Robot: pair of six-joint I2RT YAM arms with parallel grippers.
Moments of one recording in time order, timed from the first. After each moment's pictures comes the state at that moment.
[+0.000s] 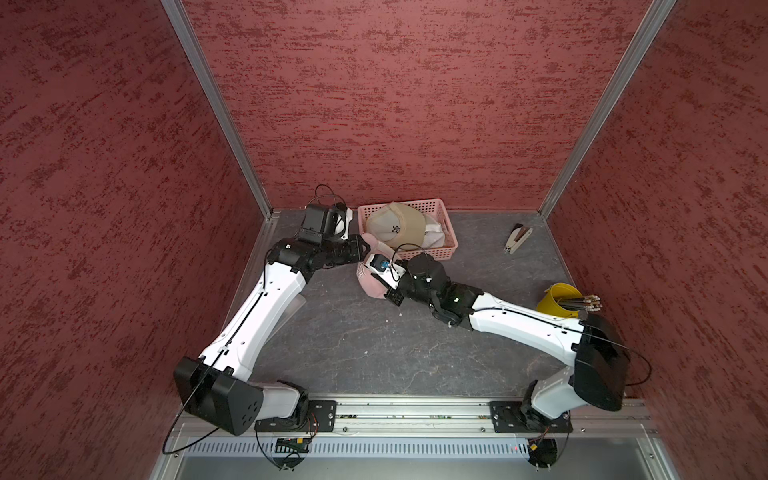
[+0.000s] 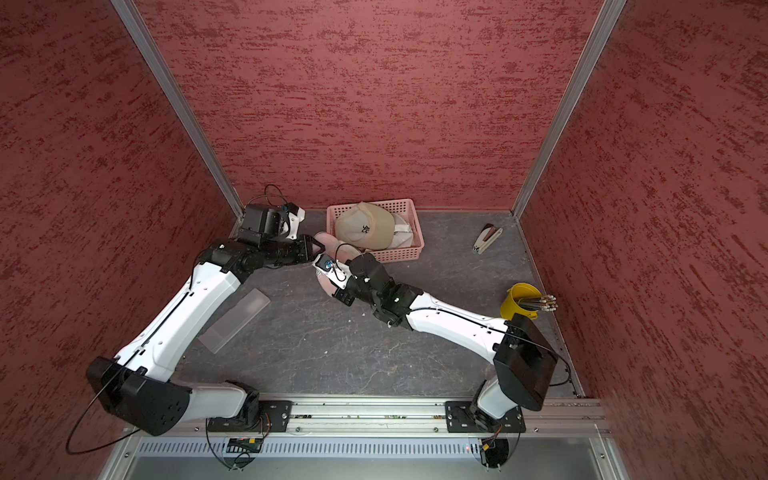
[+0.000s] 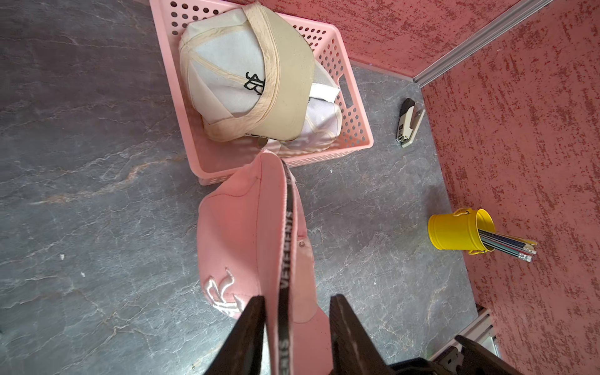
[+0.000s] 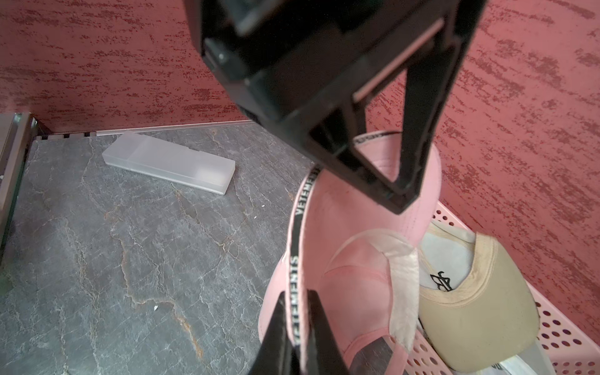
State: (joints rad) left arm -0.34 1.35 1.41 -0.82 0.26 -0.44; right arm 0.94 1.56 1.16 0.06 -0.01 -0.27
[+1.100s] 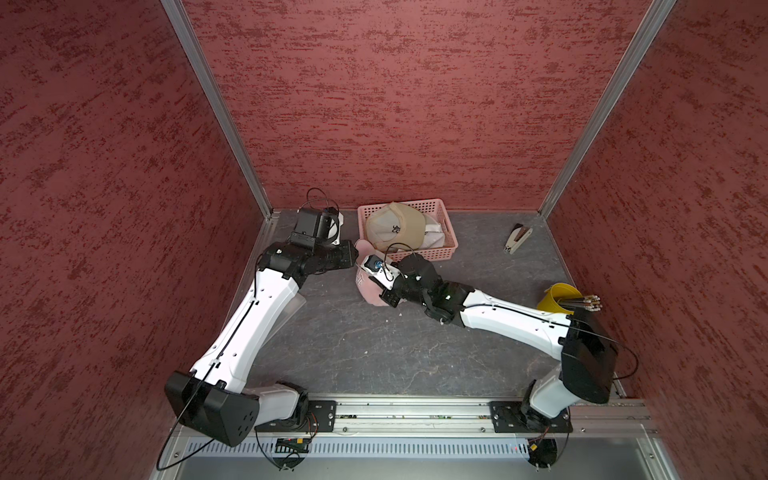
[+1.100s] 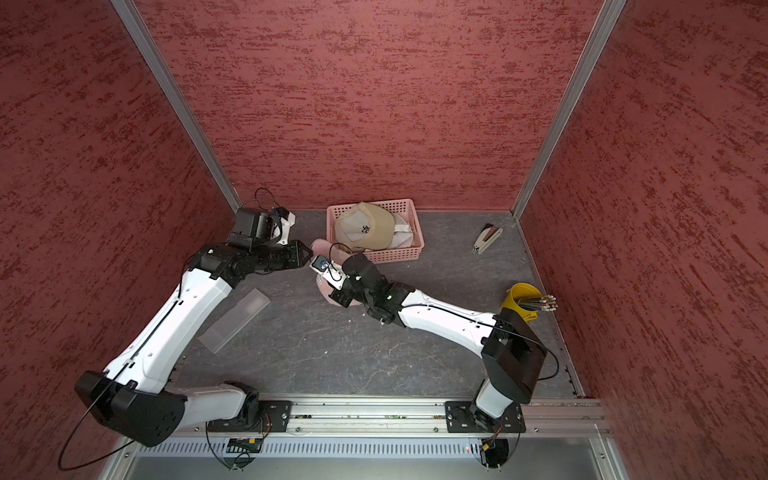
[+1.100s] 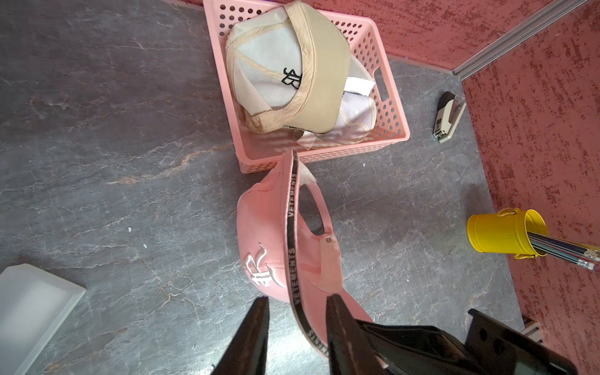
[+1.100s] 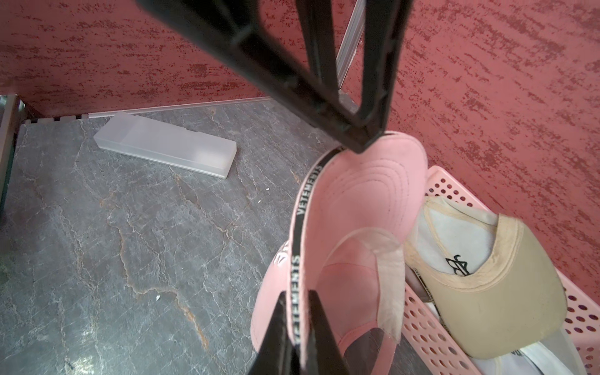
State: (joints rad) left arm -0.31 1.28 1.39 -0.90 0.17 -0.39; right arm 0.95 1.62 1.21 0.00 0.00 -0.25
